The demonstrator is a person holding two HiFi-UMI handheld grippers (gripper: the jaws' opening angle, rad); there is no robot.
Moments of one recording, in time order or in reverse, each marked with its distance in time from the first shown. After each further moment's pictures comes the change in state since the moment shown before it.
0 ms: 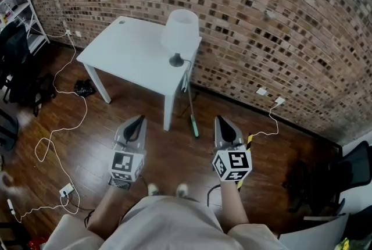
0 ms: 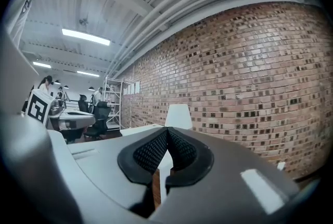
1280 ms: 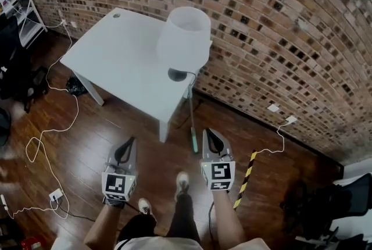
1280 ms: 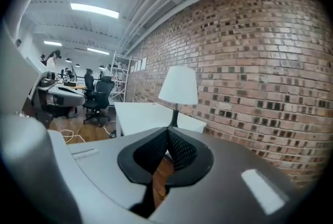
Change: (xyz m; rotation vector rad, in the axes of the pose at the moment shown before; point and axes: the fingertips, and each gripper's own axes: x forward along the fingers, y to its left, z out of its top) left arm 0.128 0.057 -0.150 -0.046 0.157 0.122; right arm 0.203 -0.058 -0.137 -0.178 0.168 0.079
